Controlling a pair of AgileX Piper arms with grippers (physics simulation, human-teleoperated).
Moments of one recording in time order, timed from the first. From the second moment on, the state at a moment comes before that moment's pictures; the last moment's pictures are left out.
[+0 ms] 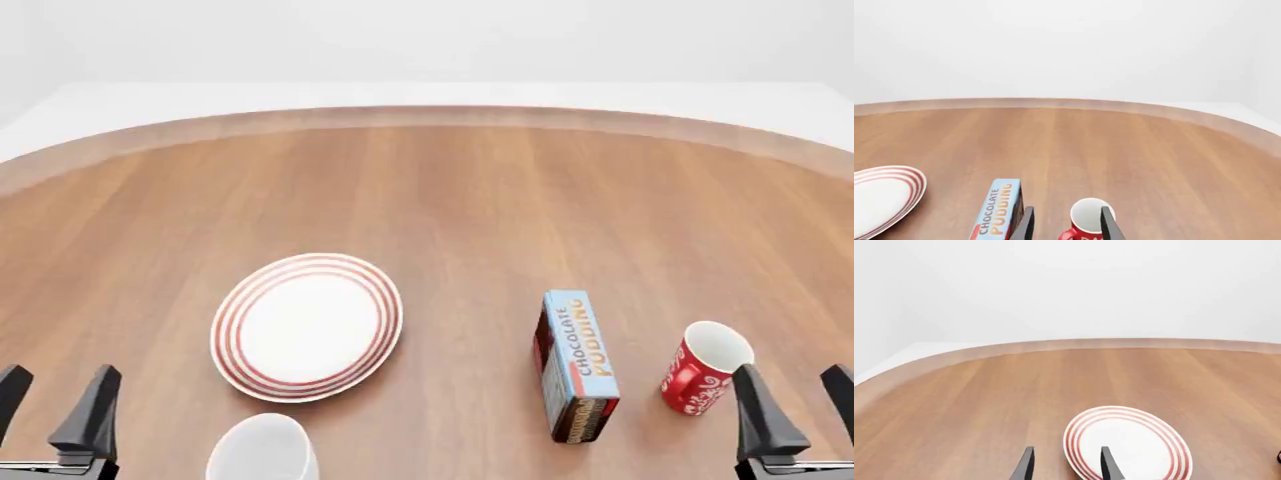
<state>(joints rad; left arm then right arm) 0.00 0.00 0.00 0.00 0.00 0.00 0.00 0.00 0.00 0.00</state>
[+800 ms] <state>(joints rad) 0.00 0.00 0.00 0.00 0.00 0.10 0.05 -0.07 0.04 -0.09</state>
